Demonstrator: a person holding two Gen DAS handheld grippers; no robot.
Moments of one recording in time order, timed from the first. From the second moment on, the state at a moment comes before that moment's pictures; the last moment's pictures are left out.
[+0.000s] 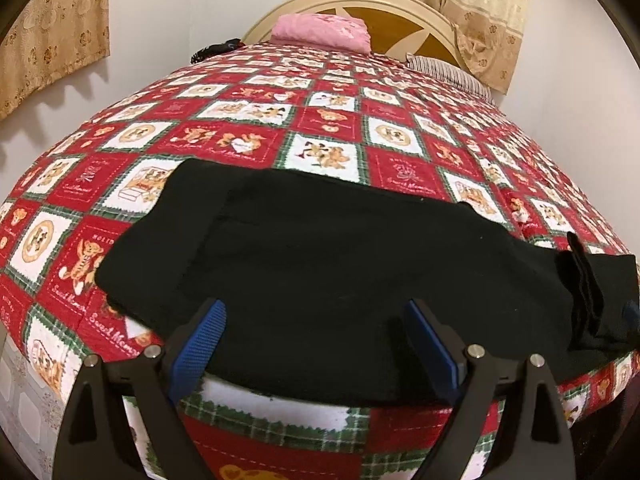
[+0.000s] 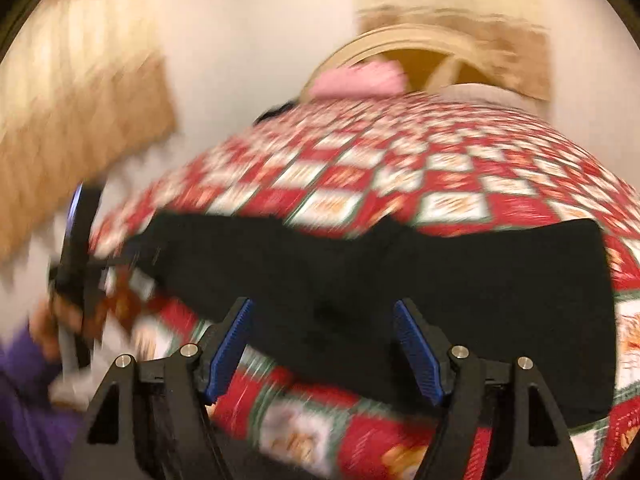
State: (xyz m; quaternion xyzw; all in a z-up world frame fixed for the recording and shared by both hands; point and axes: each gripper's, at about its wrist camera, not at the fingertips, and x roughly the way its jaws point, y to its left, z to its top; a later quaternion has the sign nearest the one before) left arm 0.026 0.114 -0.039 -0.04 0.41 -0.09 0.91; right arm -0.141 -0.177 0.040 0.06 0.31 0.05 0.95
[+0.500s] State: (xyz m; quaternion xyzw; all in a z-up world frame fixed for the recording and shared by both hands) left arm 0.024 0.114 -0.038 -0.03 0.41 -0.09 0.91; right arm -0.109 -0.122 0.001 -0.16 0.35 0.01 0.92
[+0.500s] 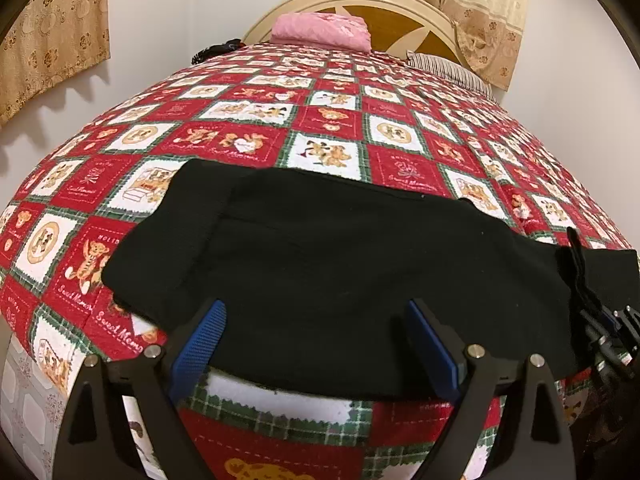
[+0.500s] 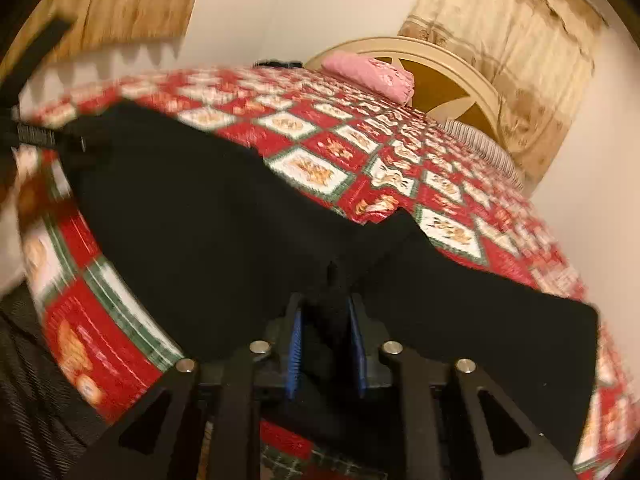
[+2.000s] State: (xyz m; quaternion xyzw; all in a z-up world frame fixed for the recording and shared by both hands) left arm -0.009 -0.121 -0.028 0.07 0.40 -0.31 0.86; right arm -0.176 -0.283 0.036 0.12 0.30 -0.11 0.94
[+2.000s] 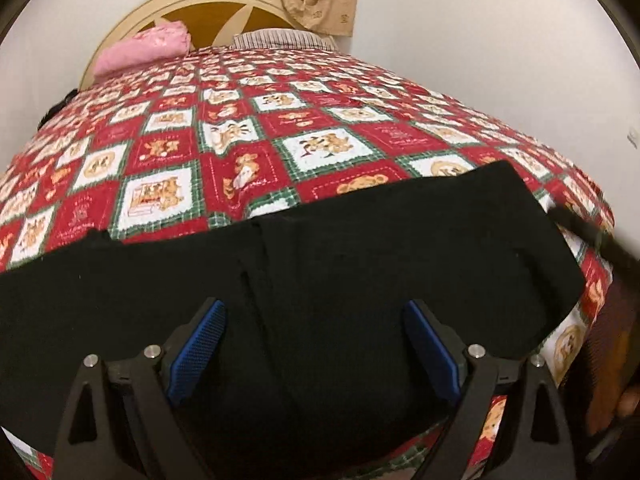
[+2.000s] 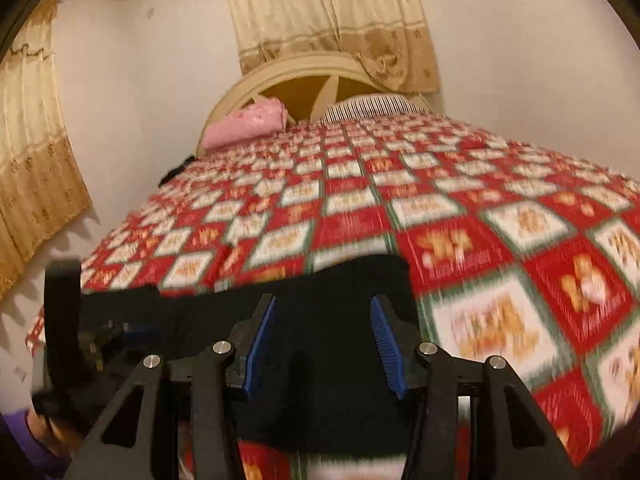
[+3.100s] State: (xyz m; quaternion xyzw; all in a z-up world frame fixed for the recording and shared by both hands) left arm 0.011 0.127 -0.032 -0.04 0.38 -0.03 0.92; right arm -0.135 -0.162 -0.012 0.16 0.30 -0.04 0.94
